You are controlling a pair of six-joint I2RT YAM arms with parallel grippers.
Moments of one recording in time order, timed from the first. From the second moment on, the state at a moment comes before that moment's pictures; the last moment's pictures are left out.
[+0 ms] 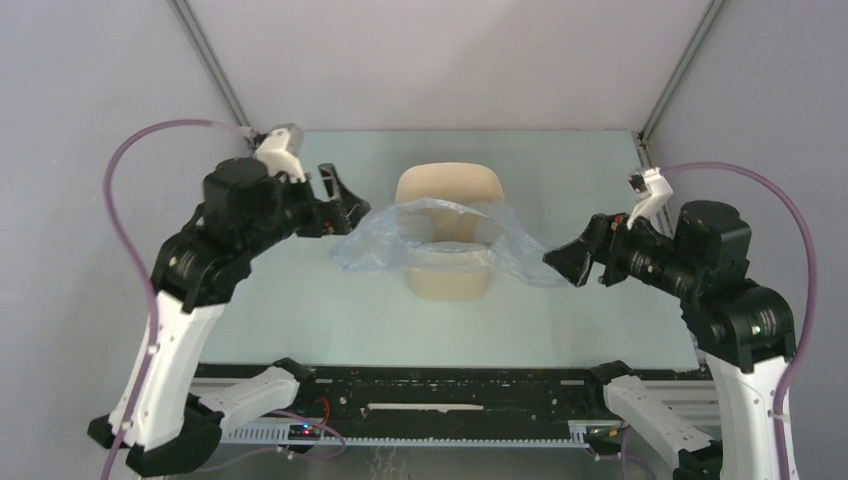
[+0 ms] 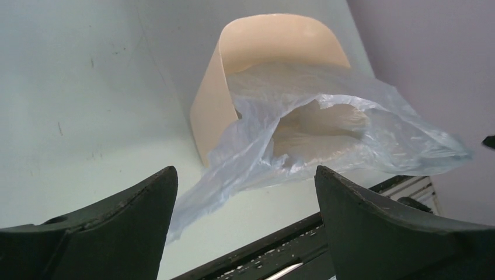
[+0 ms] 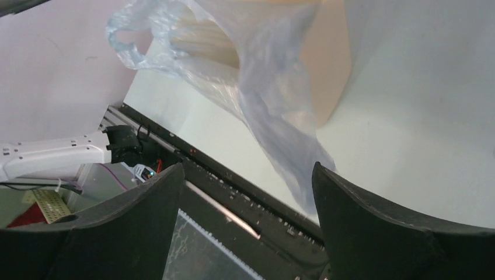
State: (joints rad) left arm -0.48 0.99 1.62 -1.02 0.01 -0.45; right arm 0.24 0.81 1.49 -1.16 -0.43 0.34
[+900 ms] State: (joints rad) left arm -0.48 1.10 1.41 -0.85 0.19 -0.34; right arm 0.56 1.06 1.44 -0.89 -0.19 -0.08
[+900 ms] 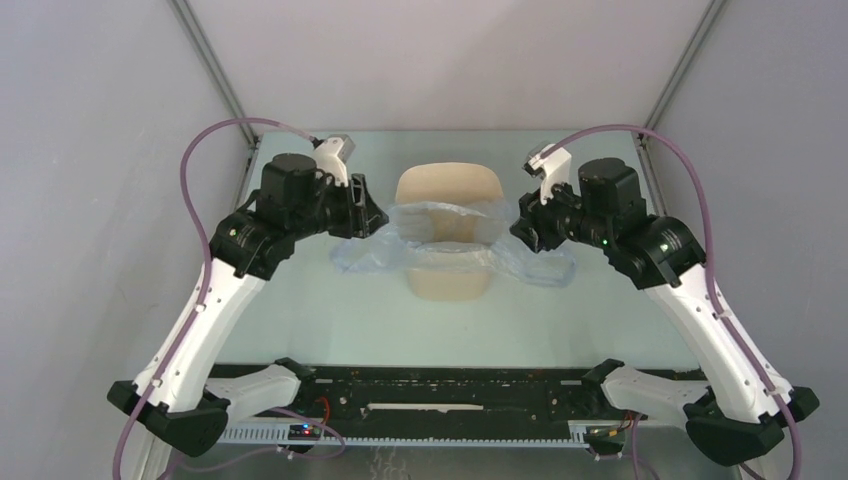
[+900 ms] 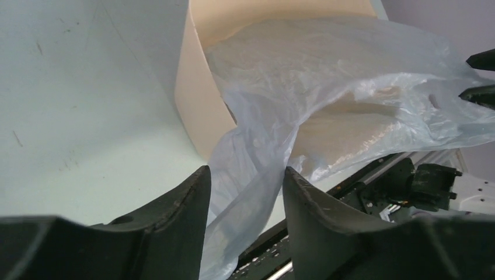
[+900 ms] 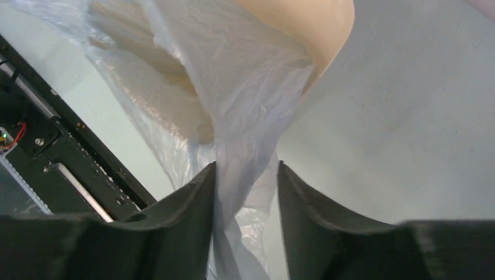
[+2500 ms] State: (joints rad) left arm -0.34 1.60 1.55 -0.54 0.05 -0.59; right arm 0.23 1.69 1.76 -0.80 -0.32 0.26
